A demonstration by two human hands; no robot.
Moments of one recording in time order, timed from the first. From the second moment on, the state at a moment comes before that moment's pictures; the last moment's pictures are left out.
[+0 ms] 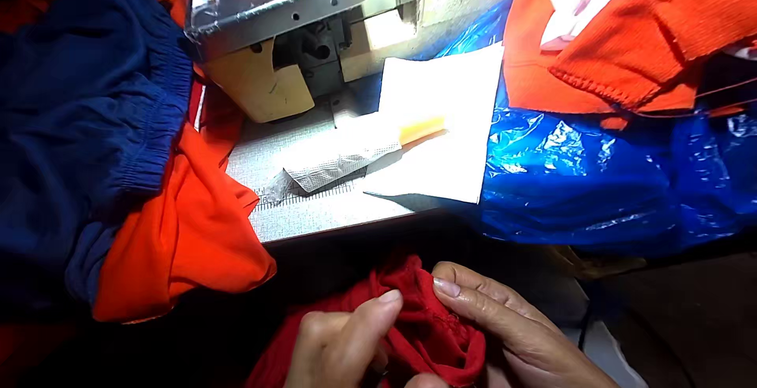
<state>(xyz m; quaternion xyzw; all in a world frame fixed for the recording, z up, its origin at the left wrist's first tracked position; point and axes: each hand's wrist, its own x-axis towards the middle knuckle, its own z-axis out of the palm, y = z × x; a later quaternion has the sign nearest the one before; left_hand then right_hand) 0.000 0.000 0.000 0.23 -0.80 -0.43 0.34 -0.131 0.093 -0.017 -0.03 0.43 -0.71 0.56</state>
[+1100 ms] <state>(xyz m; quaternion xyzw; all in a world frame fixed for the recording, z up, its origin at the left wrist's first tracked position) 0.000 0.013 -0.026 0.27 -0.79 -0.48 0.25 -0.138 0.102 -0.045 -0.23 0.51 -0.67 0.48</state>
